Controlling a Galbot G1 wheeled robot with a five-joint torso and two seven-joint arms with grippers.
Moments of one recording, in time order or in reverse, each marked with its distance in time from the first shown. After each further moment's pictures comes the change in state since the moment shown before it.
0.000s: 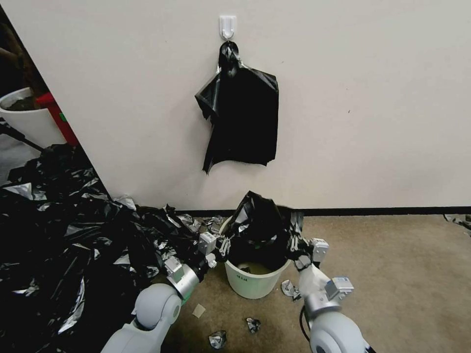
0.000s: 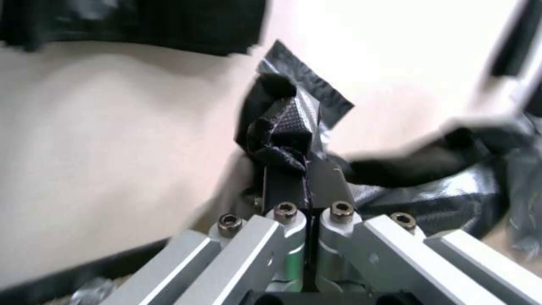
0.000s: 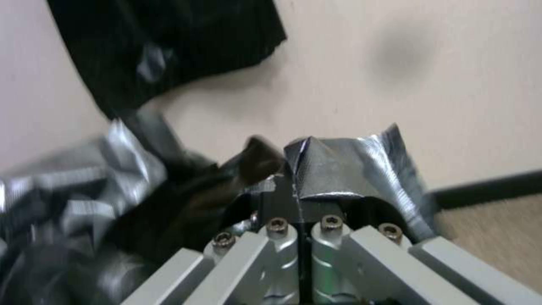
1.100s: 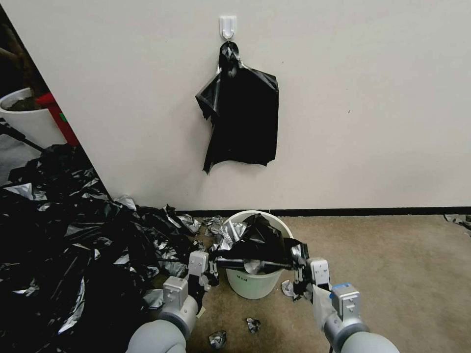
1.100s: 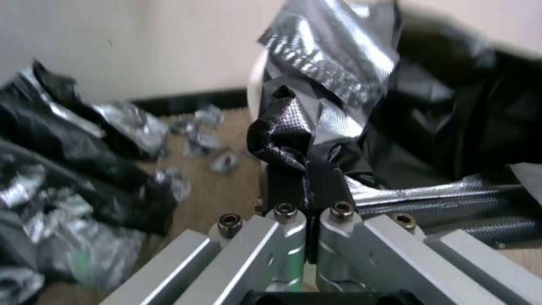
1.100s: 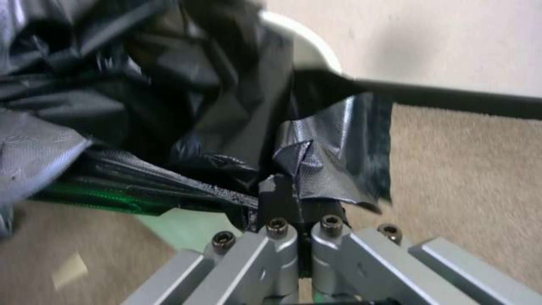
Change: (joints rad) left arm 0.222 0.086 0.141 -0.347 0.006 0.446 -0.663; right arm -0.089 -0.249 -0.054 0.217 0.065 -0.510 0.181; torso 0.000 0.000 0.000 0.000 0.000
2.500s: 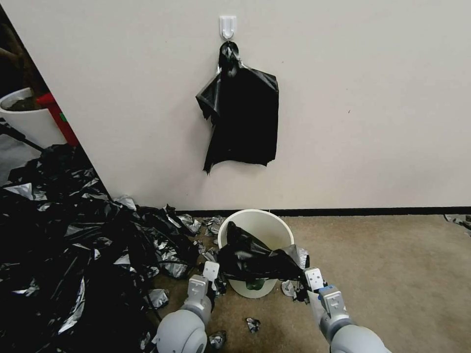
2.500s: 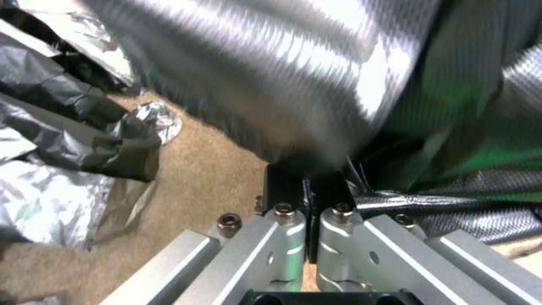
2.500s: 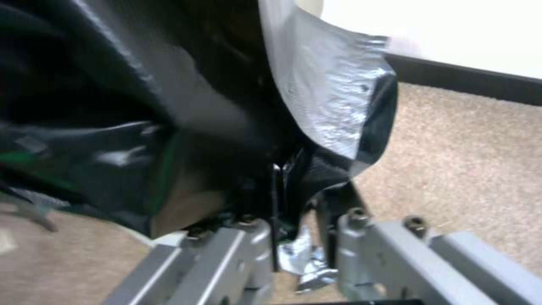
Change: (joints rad) left arm -0.119 -0.082 0.033 0.219 0.013 0.097 0.022; right arm 0.059 0.046 0.003 -0.211 -0.079 0.051 -0.134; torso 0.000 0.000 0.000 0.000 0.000
